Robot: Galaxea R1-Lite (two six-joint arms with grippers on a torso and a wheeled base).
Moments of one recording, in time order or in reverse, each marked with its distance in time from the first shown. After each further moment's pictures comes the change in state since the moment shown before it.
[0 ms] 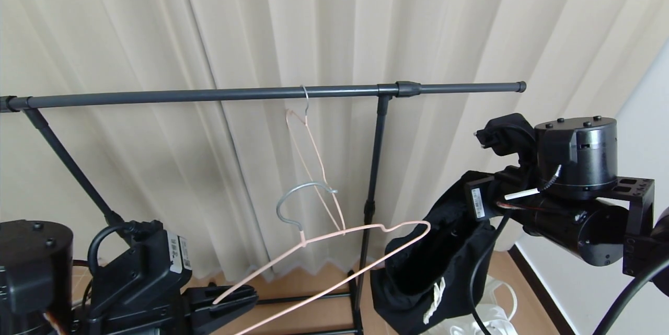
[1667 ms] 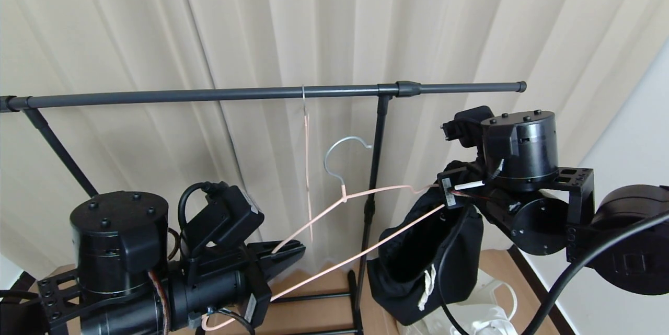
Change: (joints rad) left arm -0.104 0.270 -0.093 -0.301 0.161 -0.142; right arm 0.101 0.116 -0.135 0.012 -0.240 0.001
